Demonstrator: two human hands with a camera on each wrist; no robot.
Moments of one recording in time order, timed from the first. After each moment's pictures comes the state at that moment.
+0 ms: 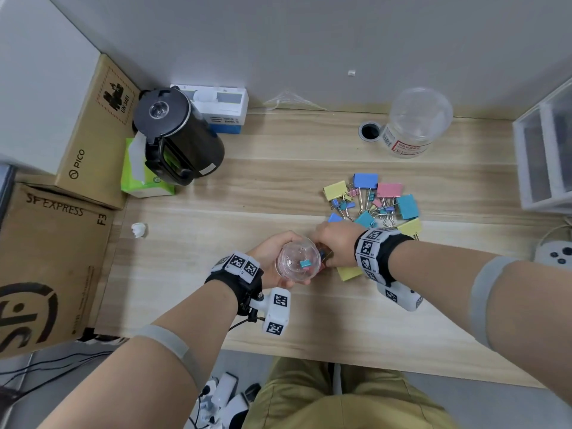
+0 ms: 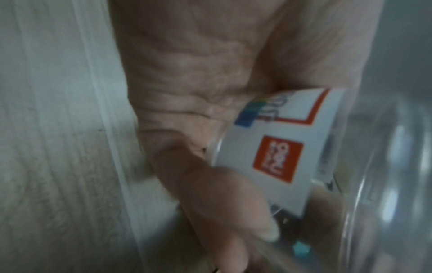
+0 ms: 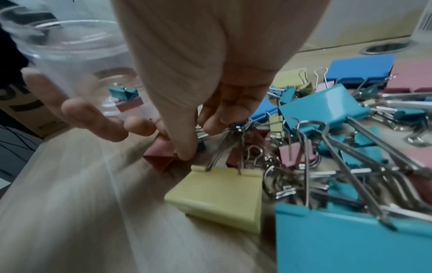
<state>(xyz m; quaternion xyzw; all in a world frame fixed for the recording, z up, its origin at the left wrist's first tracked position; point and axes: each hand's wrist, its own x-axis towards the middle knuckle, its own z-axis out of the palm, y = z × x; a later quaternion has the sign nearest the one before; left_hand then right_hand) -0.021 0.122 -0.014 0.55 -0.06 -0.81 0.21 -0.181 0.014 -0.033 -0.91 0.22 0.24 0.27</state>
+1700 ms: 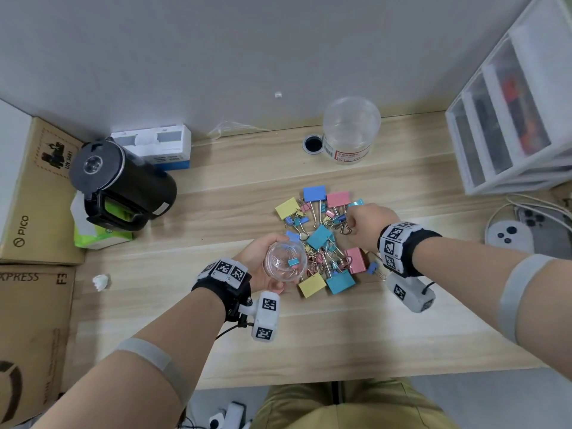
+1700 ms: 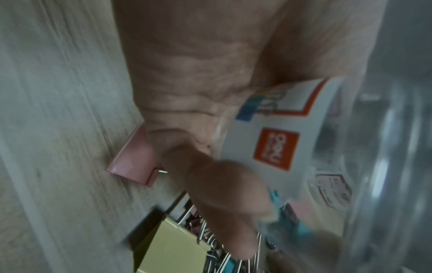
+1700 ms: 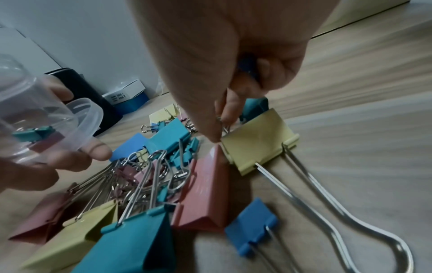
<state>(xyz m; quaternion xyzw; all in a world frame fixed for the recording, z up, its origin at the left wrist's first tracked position) -0.065 0.058 -0.023 0.53 -0.07 -0.82 0.18 -0.304 -0.052 -0.031 -0.80 0.52 0.15 0.25</state>
